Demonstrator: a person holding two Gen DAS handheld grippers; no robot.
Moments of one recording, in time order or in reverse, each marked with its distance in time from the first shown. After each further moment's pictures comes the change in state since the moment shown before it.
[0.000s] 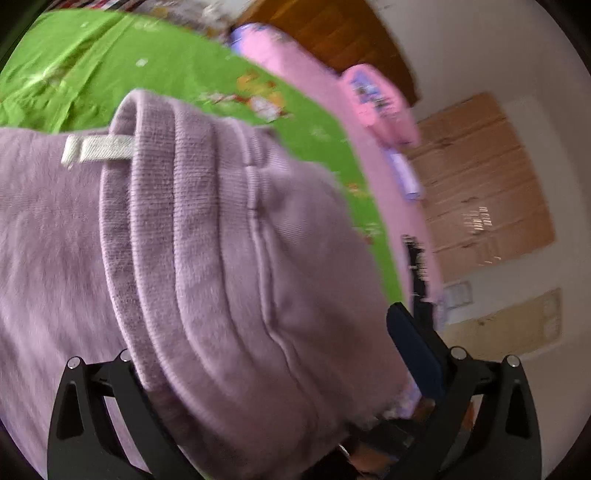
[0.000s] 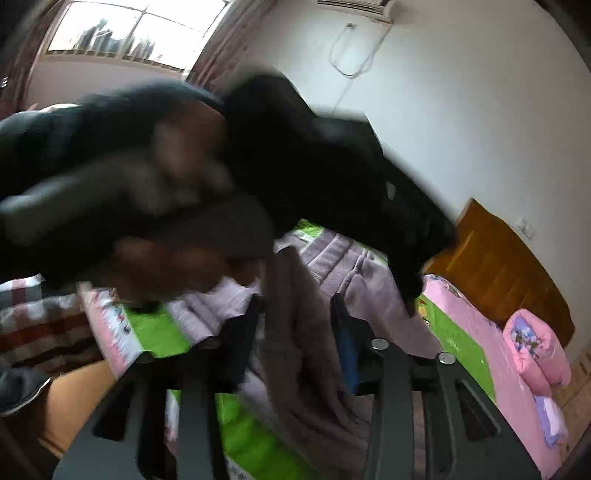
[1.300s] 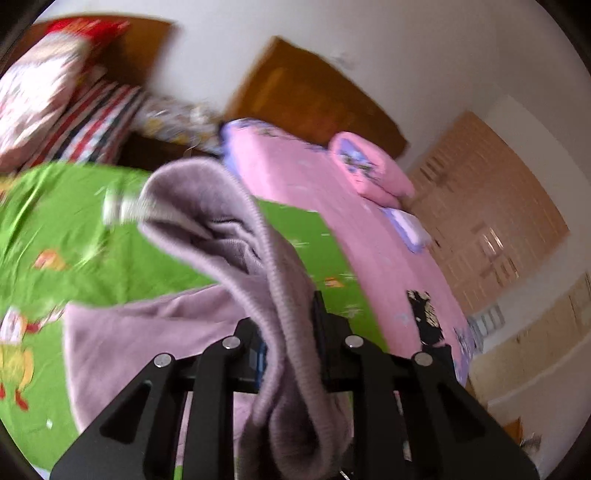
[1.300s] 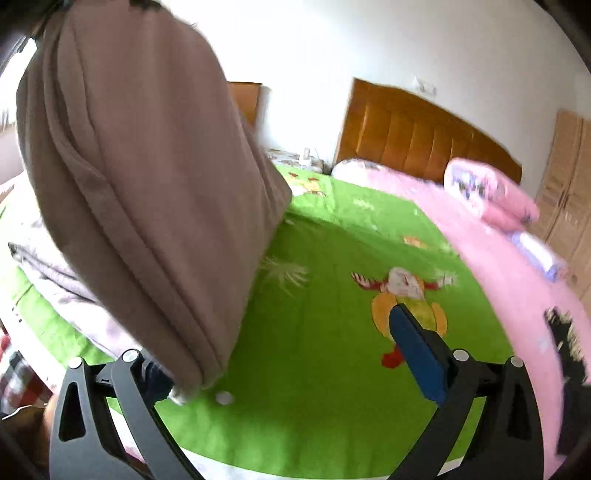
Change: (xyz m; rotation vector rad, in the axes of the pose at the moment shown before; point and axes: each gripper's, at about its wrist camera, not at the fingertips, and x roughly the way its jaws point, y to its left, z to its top) left arm -0.160 -0.087 0.021 0.137 -0.304 0.092; right arm -0.012 -0.087 -0.086 0.470 0.262 -0.260
